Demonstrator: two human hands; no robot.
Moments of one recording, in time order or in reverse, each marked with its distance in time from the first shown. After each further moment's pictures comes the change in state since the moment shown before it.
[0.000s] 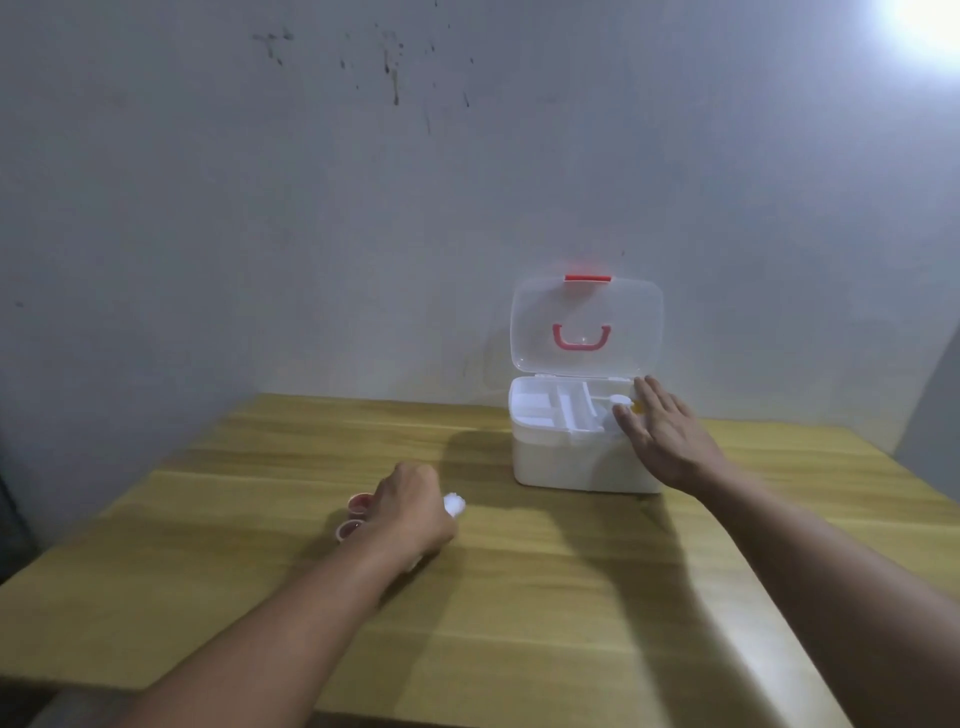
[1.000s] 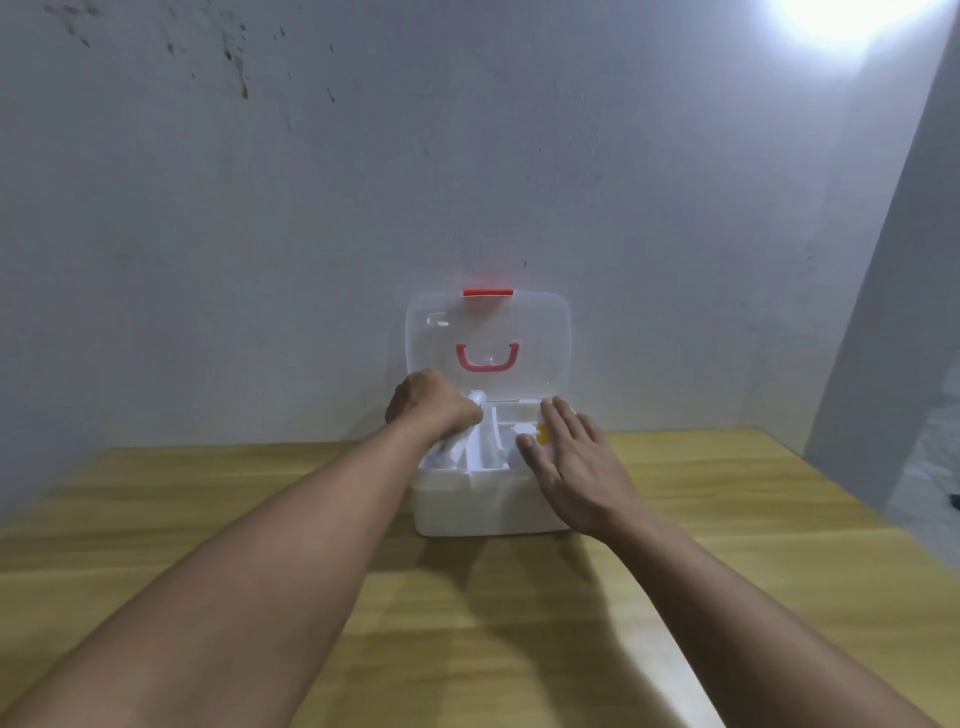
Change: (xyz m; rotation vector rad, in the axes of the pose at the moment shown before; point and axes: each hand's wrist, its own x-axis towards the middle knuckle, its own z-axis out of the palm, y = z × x) left_hand 0.118 0.162 -0.022 -0.390 0.004 0.038; right_hand -0.006 -0.004 -0.003 0.041 0.031 -0.035
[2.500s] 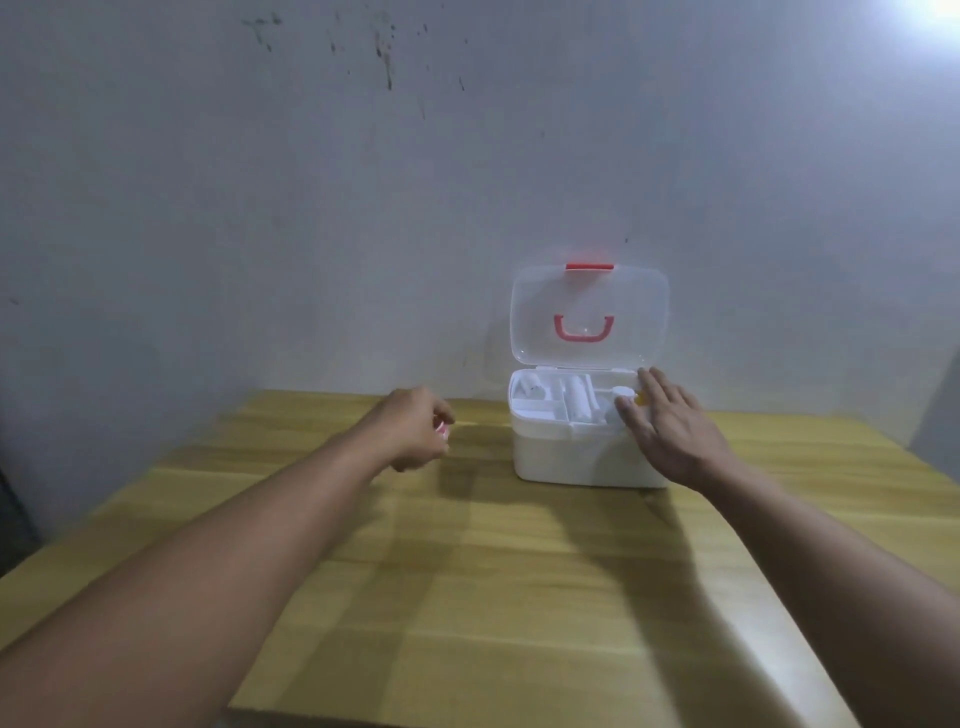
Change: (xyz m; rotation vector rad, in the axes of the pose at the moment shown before) left_hand -0.082 -0.120 -0.093 0.252 -0.127 0.131; right_hand 0.005 0.003 0.003 -0.043 -0.004 0.038
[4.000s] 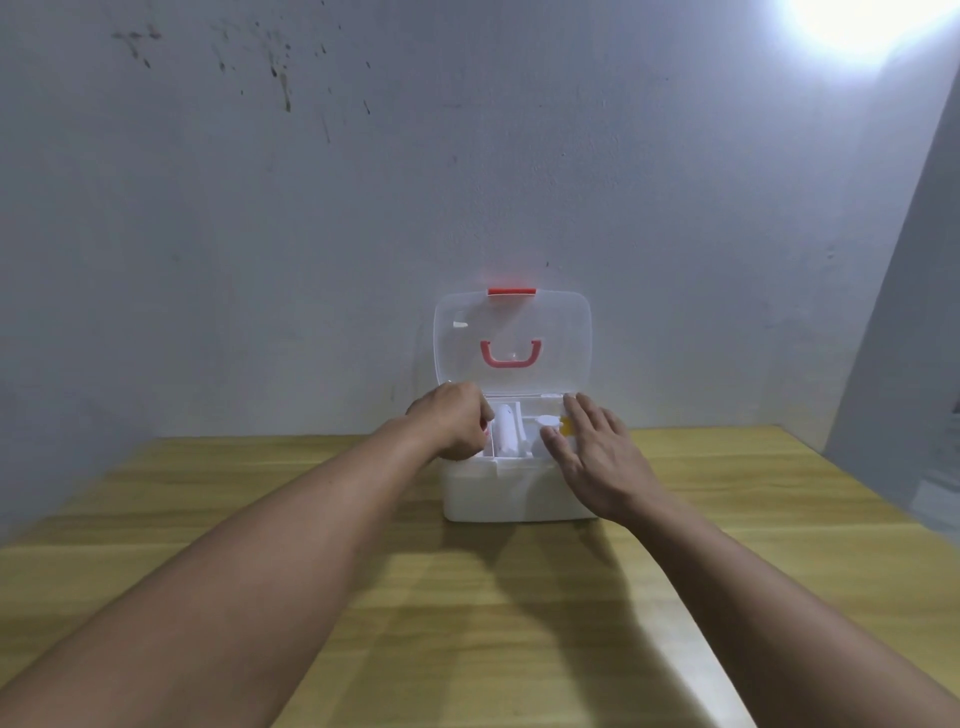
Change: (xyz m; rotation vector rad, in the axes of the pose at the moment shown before) left_hand 0.080 0.102 0.041 0.177 -0.005 0.288; right_hand -0.006 -0.004 -0.004 0.039 0.019 -0.001
